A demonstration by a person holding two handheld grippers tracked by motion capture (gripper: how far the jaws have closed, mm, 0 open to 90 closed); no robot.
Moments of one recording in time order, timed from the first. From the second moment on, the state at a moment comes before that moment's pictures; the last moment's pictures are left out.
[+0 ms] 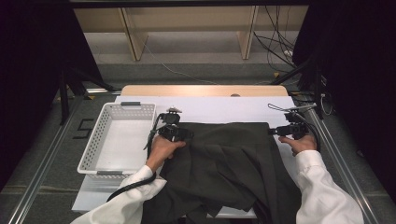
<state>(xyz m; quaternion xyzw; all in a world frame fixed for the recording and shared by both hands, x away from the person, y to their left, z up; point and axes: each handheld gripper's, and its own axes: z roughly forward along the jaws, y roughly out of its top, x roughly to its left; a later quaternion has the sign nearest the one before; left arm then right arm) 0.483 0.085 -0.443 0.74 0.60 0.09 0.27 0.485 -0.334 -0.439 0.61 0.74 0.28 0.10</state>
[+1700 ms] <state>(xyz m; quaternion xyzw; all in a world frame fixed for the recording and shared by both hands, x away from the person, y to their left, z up) 0.511 0.113 -0.307 0.67 0.57 0.15 0.44 0.468 -0.309 -0.279 0.52 0.70 0.41 0.28</state>
